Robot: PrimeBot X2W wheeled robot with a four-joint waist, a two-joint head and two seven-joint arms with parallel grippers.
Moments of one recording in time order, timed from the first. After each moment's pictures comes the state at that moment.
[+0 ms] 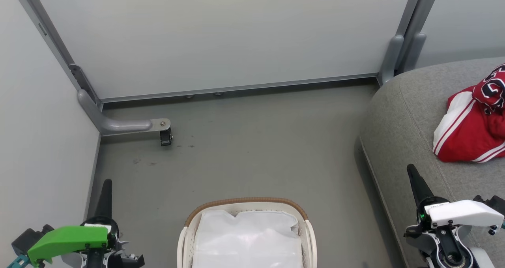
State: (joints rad) left arm -0.07 0.05 0.10 0.26 -1.39 -0.13 0.05; right arm -0.11 -0.05 -0.09 0.29 1.38 0.13 0.05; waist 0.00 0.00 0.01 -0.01
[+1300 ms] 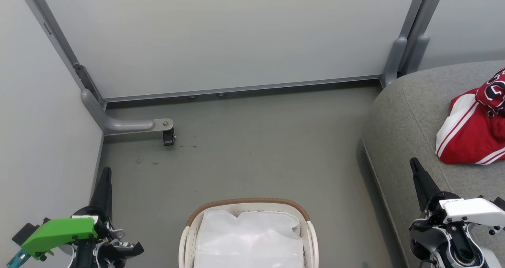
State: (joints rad) left arm -0.10 0.05 0.11 0.24 -1.61 -0.13 0.11; right arm -0.11 -0.05 -0.11 0.24 1.61 0.13 0.12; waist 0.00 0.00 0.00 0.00
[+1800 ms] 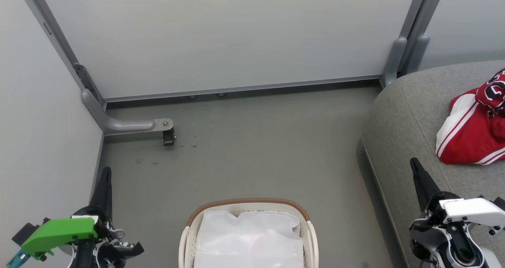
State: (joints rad) left arm -0.10 0.05 0.11 0.24 -1.61 -0.13 0.11; right arm -0.11 -0.05 -0.11 0.24 1.61 0.13 0.12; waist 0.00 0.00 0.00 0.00
